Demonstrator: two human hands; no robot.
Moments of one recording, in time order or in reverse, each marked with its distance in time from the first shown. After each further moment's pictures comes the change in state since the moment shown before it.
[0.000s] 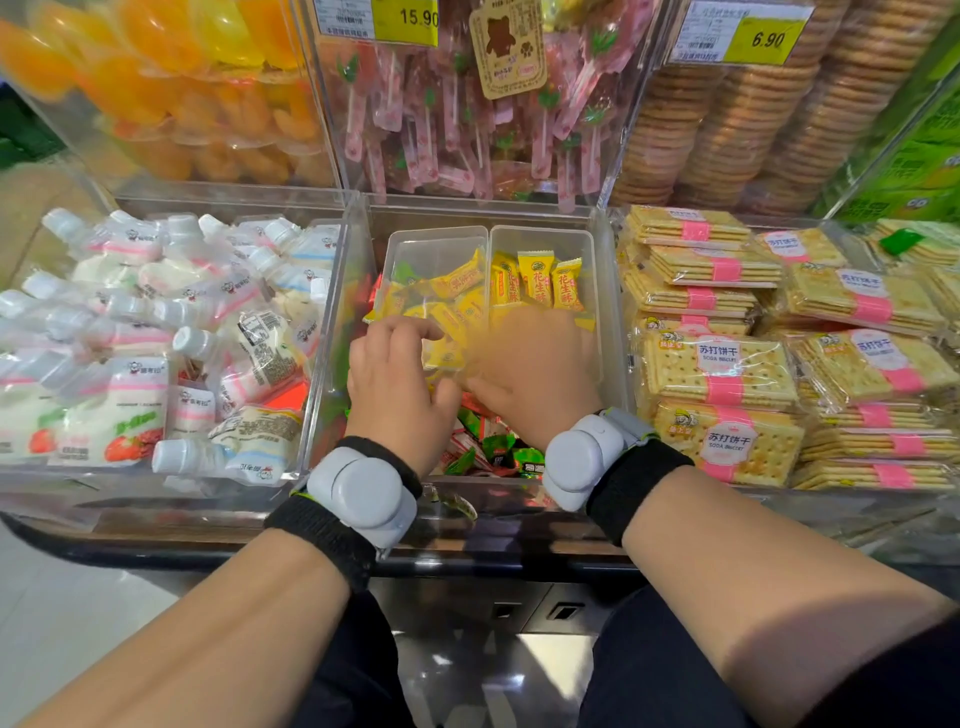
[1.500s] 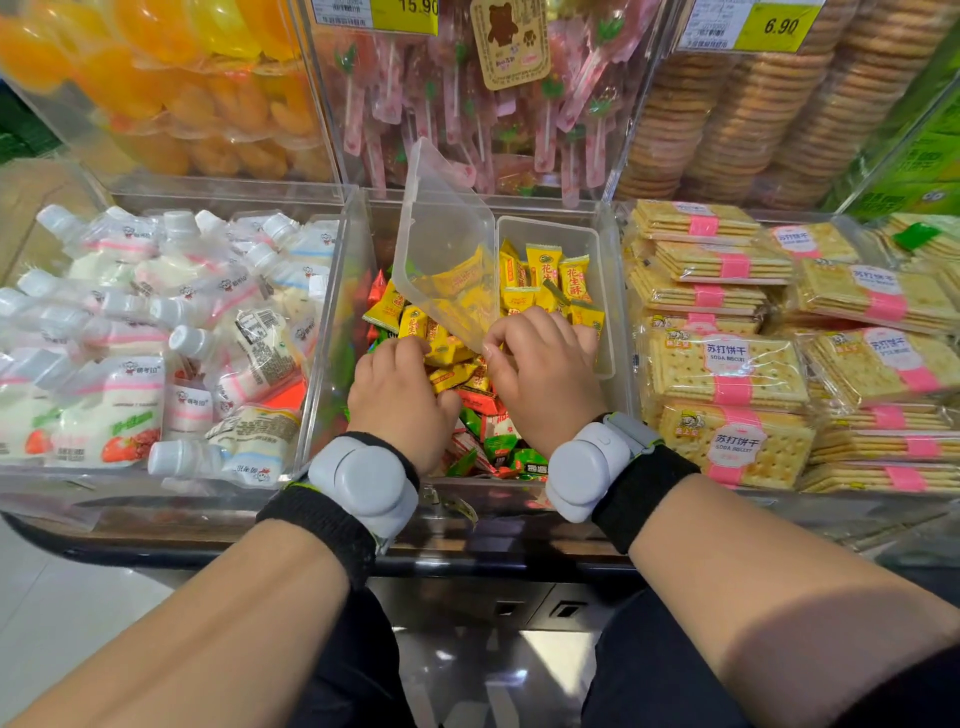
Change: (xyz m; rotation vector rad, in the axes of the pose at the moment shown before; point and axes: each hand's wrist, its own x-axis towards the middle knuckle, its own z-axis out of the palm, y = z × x) left_hand 0.007 -0.006 0.010 0.236 -0.236 -0.152; right_hand 0.000 -0.005 -0.002 0.097 0.120 0.053
